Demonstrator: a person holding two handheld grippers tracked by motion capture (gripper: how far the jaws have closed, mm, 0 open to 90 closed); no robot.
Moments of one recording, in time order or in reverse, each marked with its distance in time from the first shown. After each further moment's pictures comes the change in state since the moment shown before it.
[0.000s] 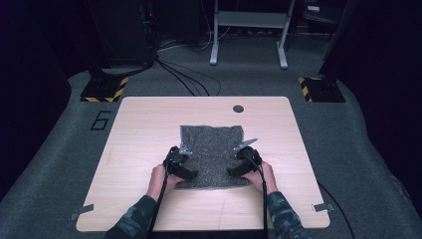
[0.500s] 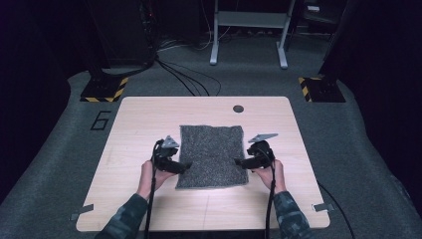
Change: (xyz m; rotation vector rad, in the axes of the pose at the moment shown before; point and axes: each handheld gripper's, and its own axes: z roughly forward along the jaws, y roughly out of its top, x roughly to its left) left arm 0.014 0.015 -0.043 -0.143 -0.034 -0.059; right arm -0.015 0.001 -0.048 -0.152 0.042 0.128
